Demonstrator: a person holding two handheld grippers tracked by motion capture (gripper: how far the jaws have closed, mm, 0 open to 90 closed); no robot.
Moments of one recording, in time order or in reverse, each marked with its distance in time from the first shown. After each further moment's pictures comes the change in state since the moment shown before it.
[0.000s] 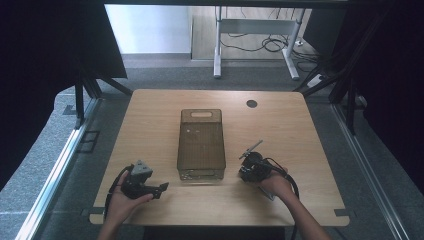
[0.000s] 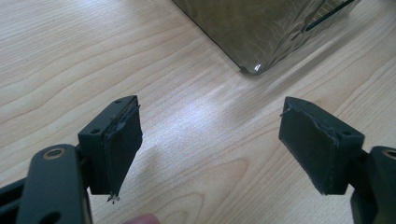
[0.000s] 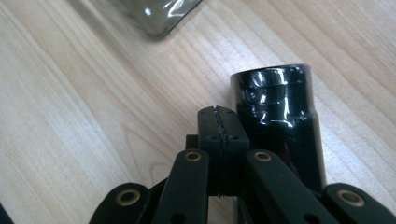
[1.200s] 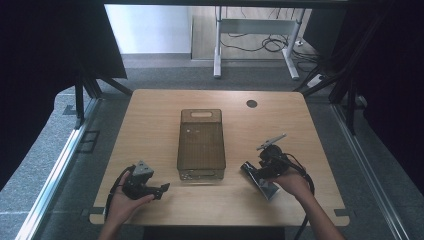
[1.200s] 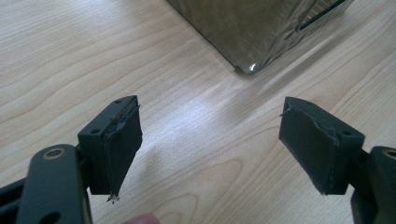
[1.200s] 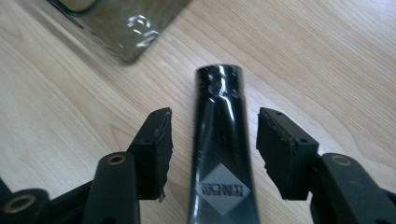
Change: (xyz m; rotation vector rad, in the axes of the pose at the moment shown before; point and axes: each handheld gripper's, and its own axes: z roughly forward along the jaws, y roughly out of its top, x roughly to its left) left arm -0.003 0.001 0.001 0.004 -0.004 0.010; right arm -0.013 -0.017 -0.055 -0.138 -0.091 0.084
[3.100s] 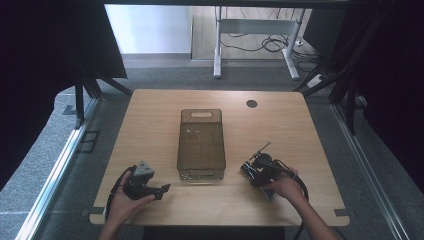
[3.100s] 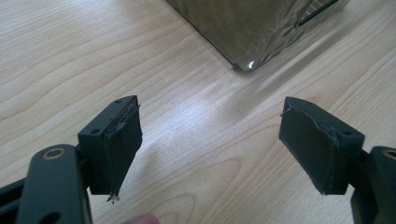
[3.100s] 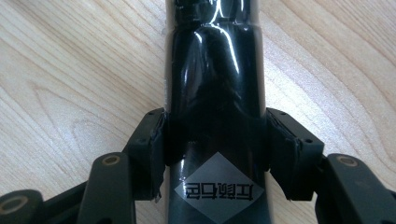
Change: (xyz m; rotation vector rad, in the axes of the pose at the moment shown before) left arm -0.001 0.000 0.001 0.009 -0.002 -0.001; right arm -0.002 -0.012 0.055 0.239 -0.056 -0.011
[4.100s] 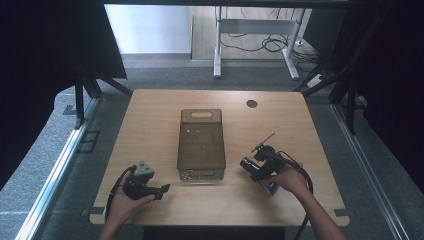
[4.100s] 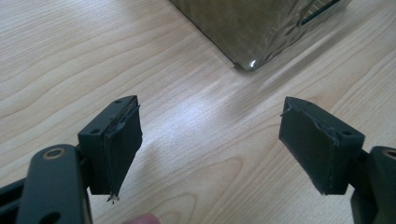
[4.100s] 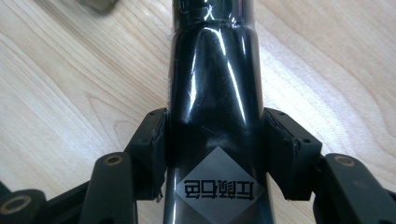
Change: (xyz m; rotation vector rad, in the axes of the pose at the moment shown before) left arm -0.001 0.000 0.002 0.003 -0.001 -0.001; right arm -0.007 0.013 -0.034 -0.013 0.070 0.005
